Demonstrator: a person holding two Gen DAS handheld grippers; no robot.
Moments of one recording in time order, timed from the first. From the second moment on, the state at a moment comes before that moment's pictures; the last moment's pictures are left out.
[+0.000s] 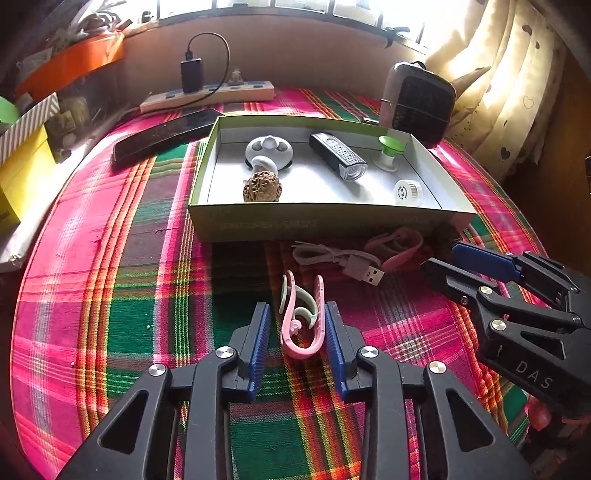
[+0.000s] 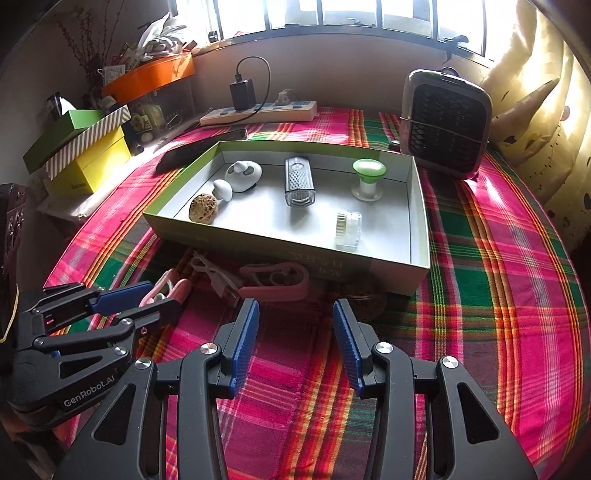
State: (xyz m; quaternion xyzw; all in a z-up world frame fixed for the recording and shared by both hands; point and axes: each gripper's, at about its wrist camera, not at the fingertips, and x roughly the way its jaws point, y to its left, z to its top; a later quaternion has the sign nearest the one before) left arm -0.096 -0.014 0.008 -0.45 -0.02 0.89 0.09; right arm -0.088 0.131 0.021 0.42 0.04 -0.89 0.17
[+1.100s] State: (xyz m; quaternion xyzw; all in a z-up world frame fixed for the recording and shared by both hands) left arm -0.097 -0.085 0.005 -0.44 -0.08 0.89 0.10; right arm -0.106 0.056 0.009 0.43 0.10 -0.85 0.27
